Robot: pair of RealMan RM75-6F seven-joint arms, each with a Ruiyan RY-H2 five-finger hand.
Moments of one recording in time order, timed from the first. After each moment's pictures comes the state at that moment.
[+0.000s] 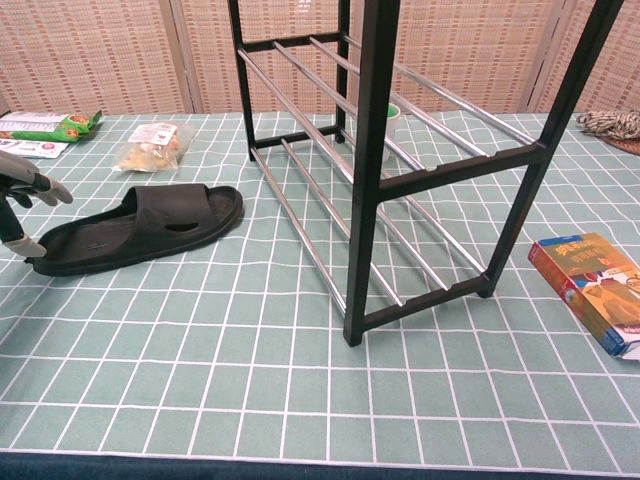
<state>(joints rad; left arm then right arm) -1.06 -1.18 -0.07 -1.77 -0.19 0.95 0.77 0.14 -0.98 0.06 -1.75 -1.57 1.43 0.19</state>
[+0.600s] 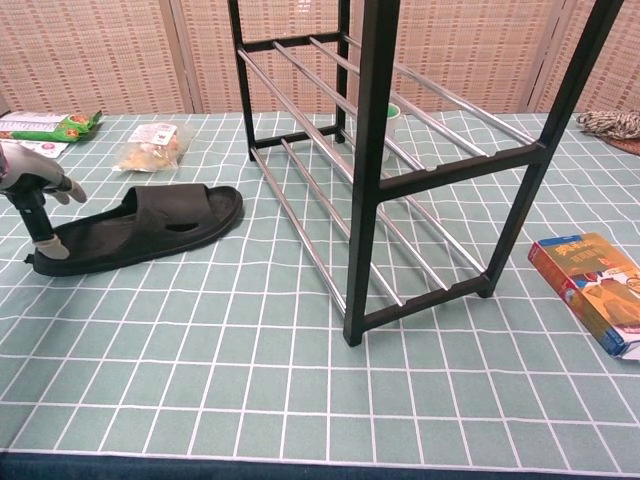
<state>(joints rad) -1.13 -1.32 -0.13 -1.69 -0.33 1.11 0.90 0.13 -0.95 0.04 -1.74 -1.62 1.47 0.28</state>
